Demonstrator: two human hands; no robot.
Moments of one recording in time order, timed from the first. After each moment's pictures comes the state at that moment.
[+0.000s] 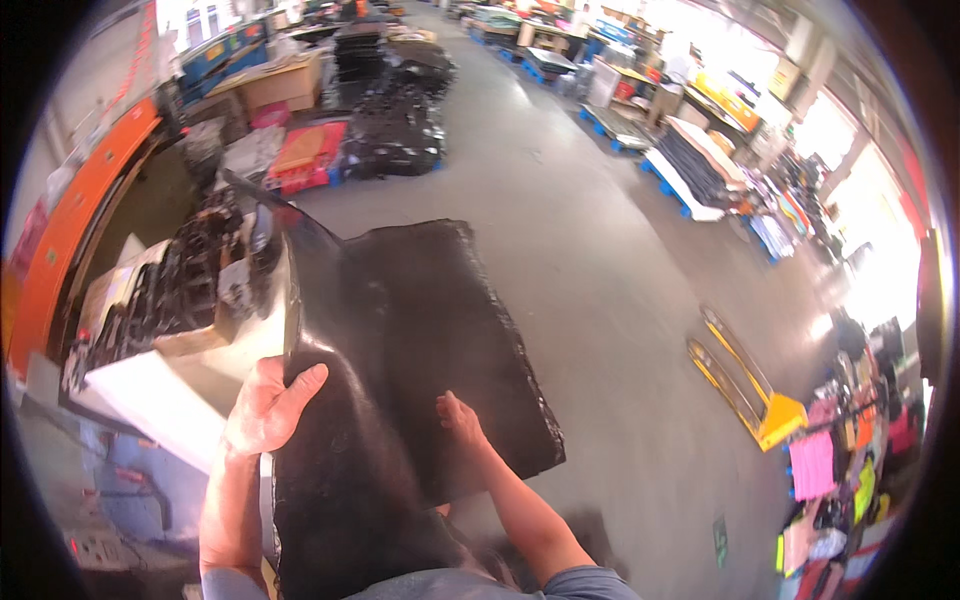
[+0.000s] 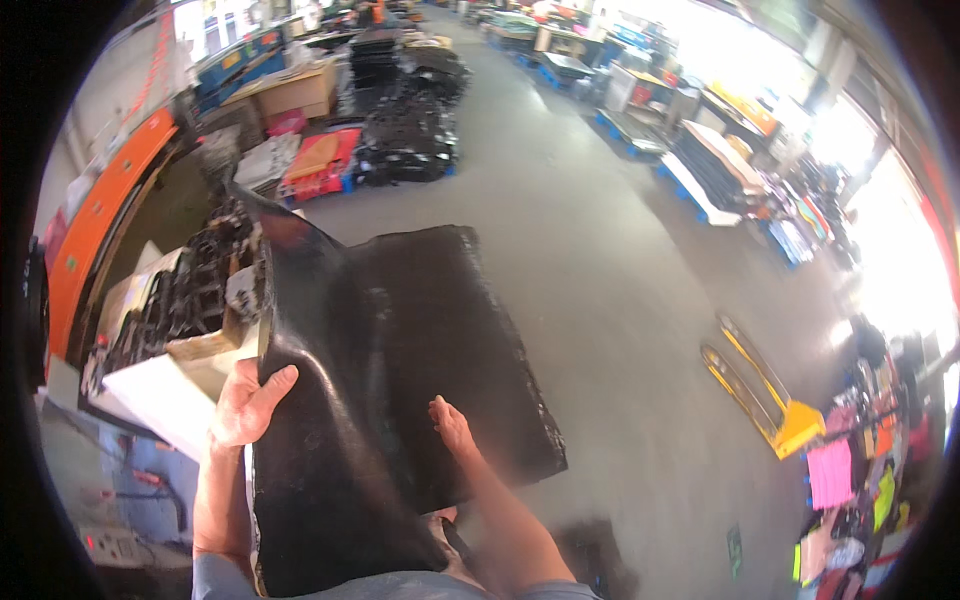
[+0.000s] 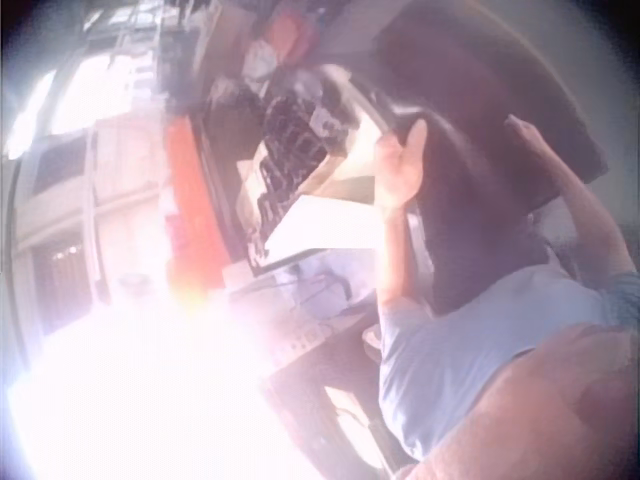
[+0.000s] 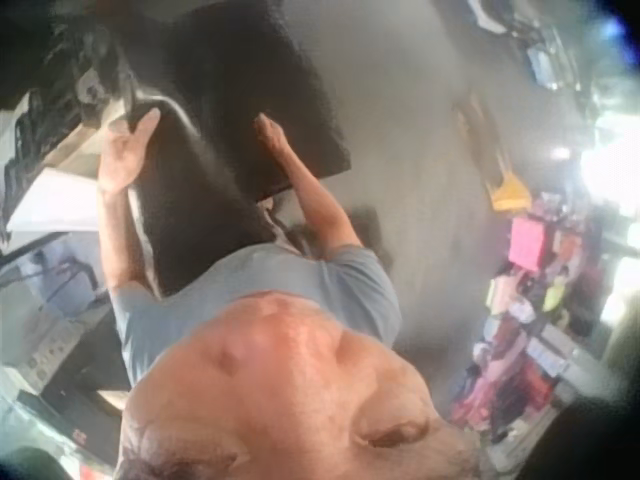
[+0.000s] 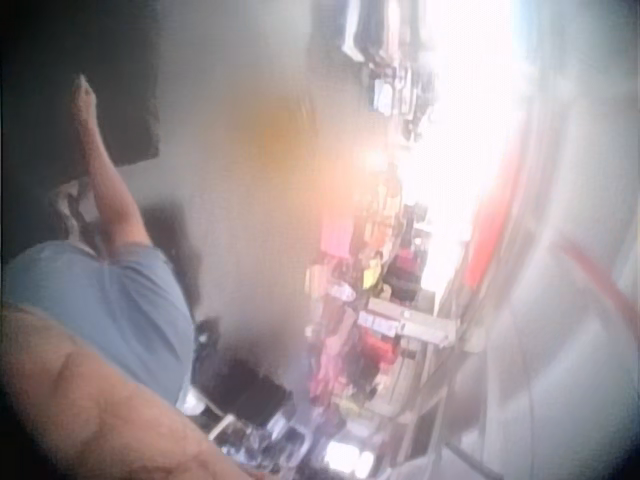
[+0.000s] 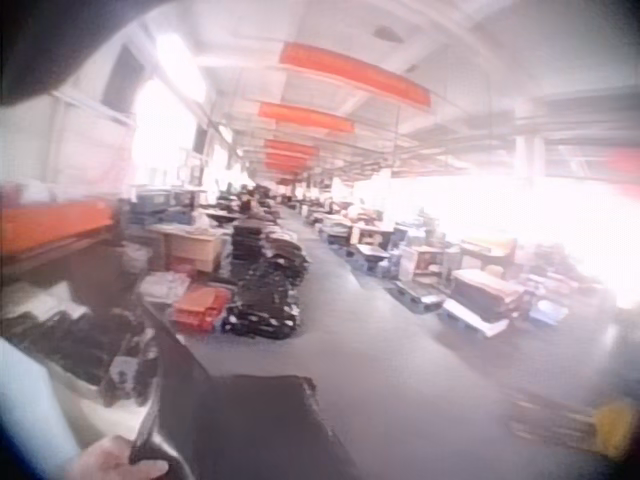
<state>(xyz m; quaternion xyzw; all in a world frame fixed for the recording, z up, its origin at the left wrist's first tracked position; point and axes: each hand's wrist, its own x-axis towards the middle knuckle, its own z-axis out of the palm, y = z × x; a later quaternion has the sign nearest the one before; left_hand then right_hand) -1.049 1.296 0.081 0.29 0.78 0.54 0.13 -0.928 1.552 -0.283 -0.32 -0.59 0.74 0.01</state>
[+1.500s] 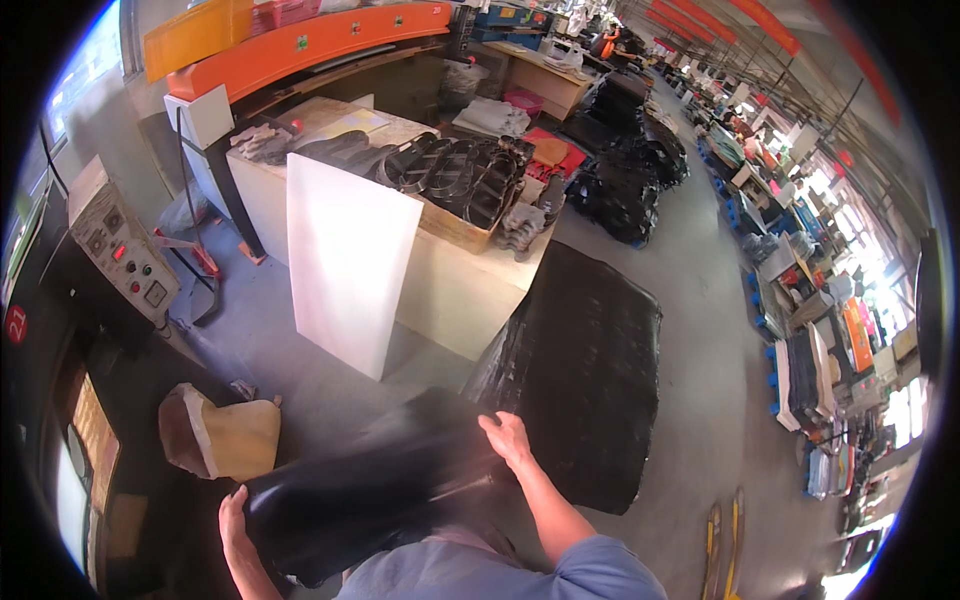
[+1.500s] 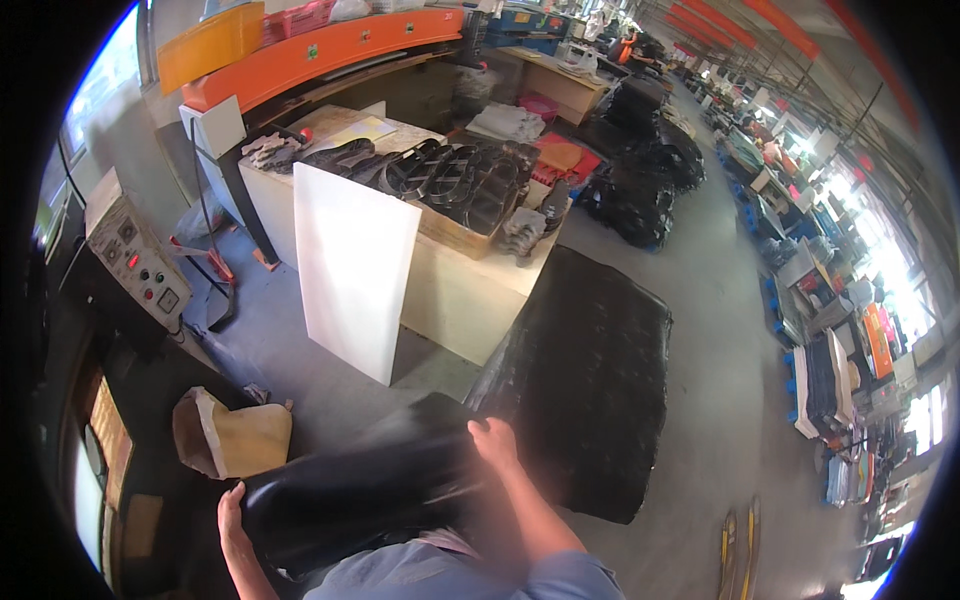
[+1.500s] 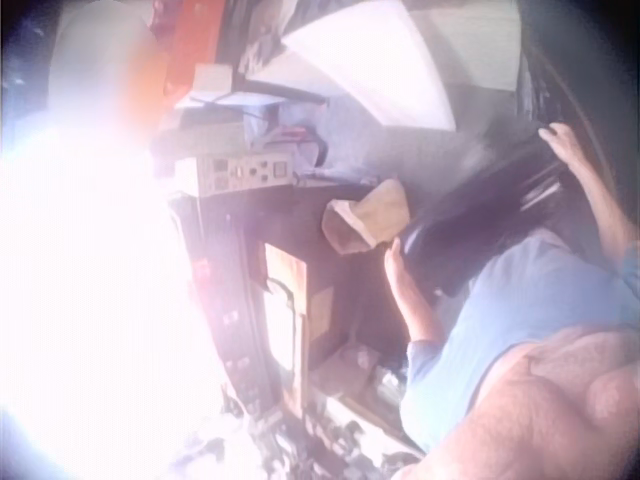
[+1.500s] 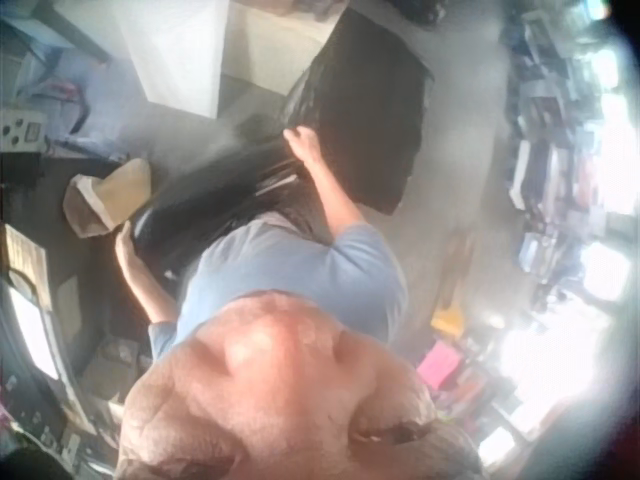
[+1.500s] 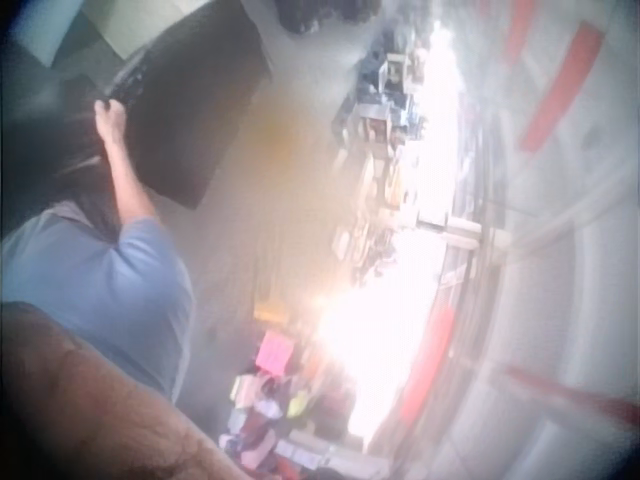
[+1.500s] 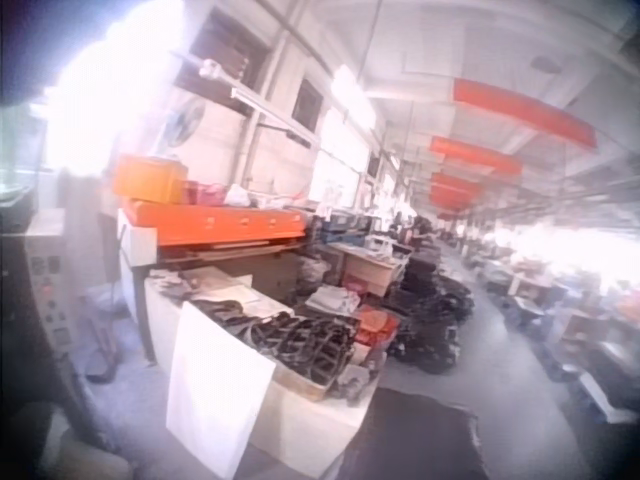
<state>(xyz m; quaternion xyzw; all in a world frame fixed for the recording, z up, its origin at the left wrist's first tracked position) -0.593 0.759 -0.107 -0.51 0.52 0.67 -0.14 -0.897 1.226 -0.192 -0.06 -0.92 0.36 -0.14</state>
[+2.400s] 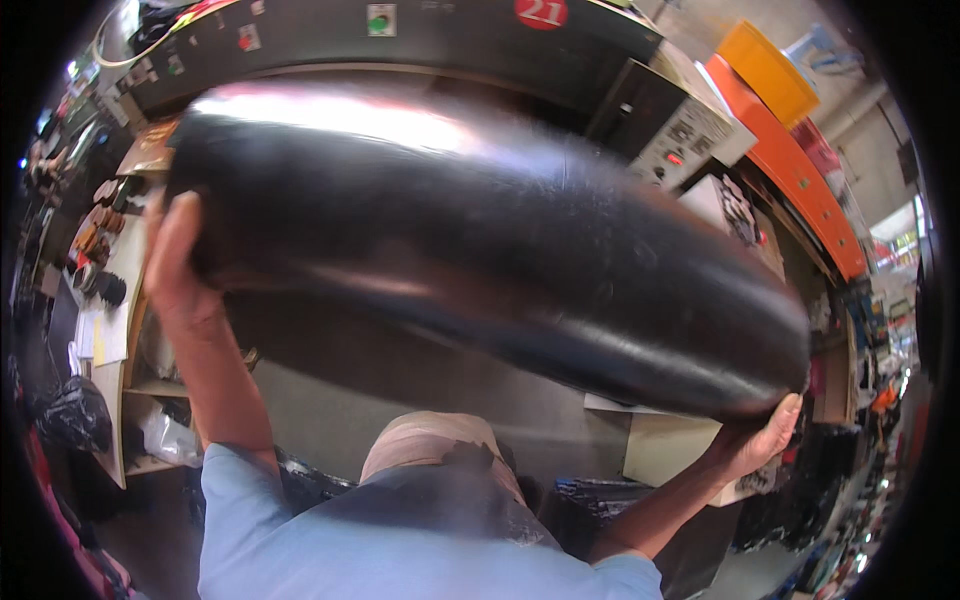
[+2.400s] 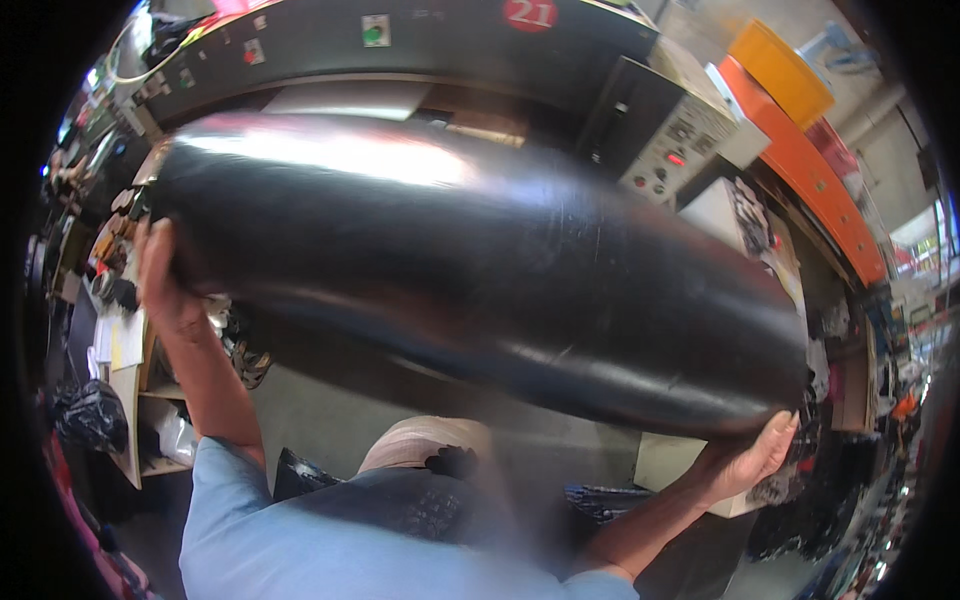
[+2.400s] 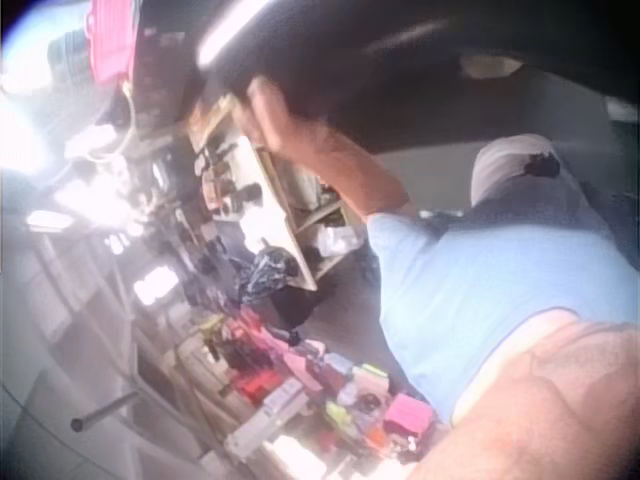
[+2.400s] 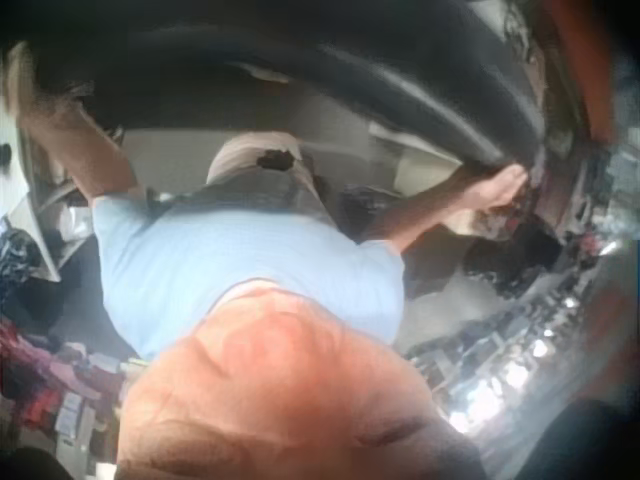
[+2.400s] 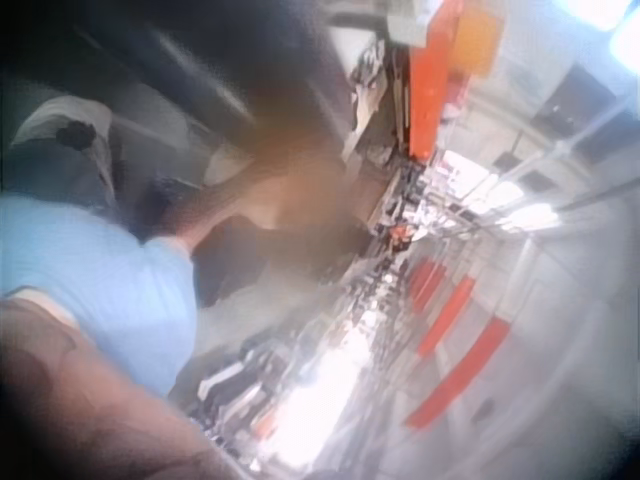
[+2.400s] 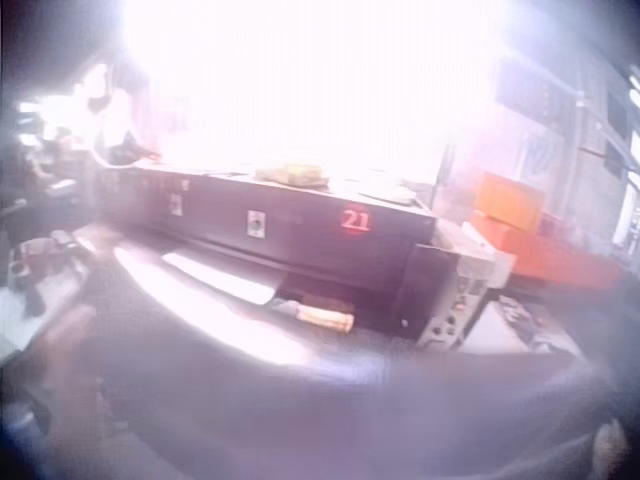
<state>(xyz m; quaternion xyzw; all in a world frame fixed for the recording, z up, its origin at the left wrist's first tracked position) -0.229 0.566 0.172 -0.31 0.56 0.31 -0.70 -0.815 0.779 0.118 0.26 -0.48 0.83 -0.01</state>
